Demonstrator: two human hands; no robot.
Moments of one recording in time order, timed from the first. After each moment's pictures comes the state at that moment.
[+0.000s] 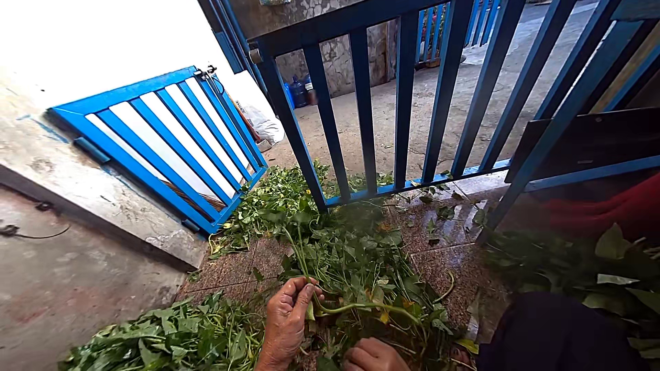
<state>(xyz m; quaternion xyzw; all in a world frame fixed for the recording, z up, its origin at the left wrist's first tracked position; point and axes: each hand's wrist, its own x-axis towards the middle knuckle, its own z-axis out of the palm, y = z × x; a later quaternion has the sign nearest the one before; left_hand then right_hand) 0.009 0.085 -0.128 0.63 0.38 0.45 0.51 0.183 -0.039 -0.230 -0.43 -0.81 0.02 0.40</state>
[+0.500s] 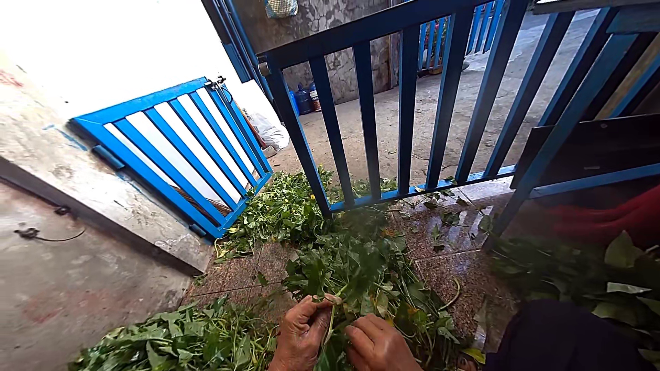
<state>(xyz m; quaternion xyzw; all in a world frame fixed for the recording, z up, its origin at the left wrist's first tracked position) 0.002 0.078 -0.140 0.76 0.27 0.41 0.43 0.180 -0.015 -0.185 -0.51 -0.74 -0.01 0.43</state>
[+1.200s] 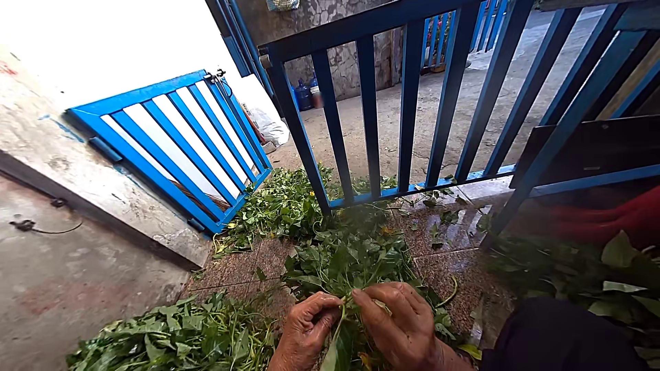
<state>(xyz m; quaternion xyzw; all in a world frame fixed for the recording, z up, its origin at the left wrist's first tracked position) 0.005 0.072 -0.133 0.77 0.24 0.38 0.45 0.210 0.004 -0.133 -0.45 -0.65 -0.23 0.56</state>
